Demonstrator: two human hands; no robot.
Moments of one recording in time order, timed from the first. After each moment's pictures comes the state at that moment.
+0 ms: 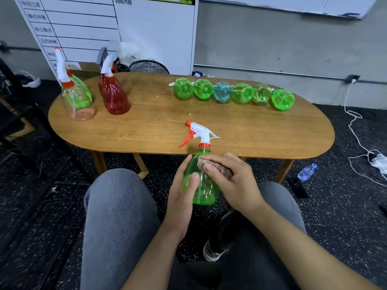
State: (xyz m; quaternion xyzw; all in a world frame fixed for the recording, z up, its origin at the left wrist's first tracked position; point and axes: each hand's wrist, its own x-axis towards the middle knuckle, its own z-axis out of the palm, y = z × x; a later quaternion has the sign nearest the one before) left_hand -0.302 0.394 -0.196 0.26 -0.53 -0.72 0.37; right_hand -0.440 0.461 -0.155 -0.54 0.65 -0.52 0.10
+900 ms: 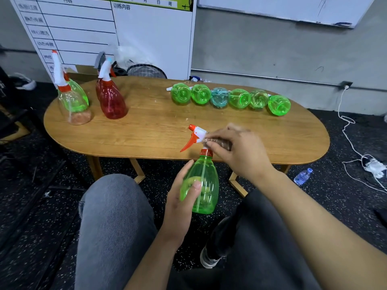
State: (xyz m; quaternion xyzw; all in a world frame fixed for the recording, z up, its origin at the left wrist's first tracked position) left_hand -0.299 0.395 -0.190 0.25 -0.56 -0.69 0.38; right_hand -0.490 0.422 -0.096 -0.61 0.73 -0.28 -0.10
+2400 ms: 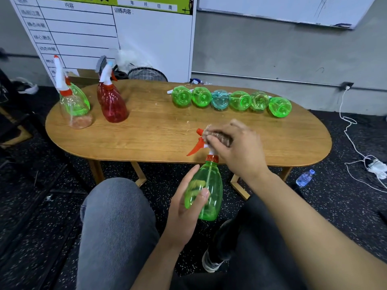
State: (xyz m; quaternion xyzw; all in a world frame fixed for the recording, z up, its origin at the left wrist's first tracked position) left_hand -0.295 0.396 -0.192 0.23 -0.59 -0.70 0.34; right_hand -0.477 0.414 -0.090 -0.56 0.74 -0.35 -0.11
